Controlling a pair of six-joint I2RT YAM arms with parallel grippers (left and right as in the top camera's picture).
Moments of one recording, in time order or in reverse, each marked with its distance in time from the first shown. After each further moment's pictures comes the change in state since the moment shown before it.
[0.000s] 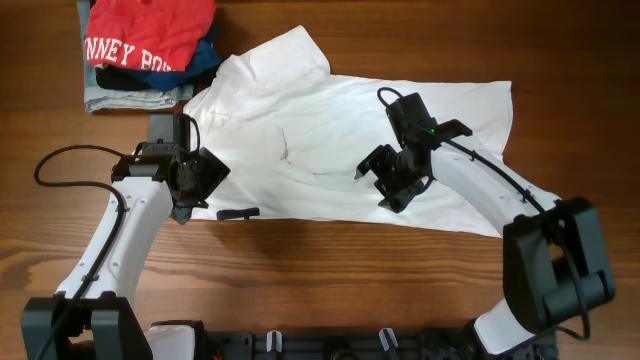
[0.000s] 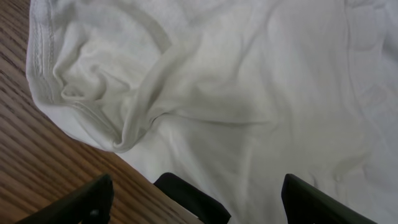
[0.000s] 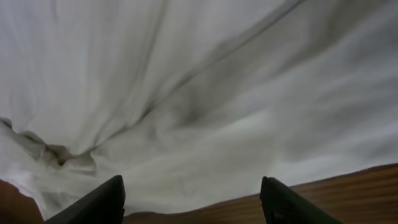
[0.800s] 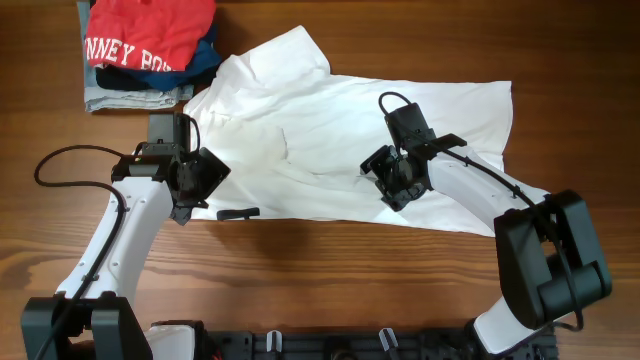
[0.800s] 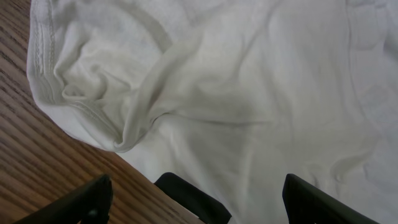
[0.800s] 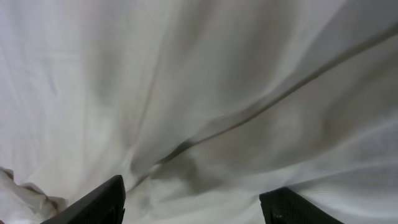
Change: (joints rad) left arm 0.000 0.000 0.000 -0.002 0.000 0.000; right arm 0.000 0.016 -0.106 0.217 0.110 0.060
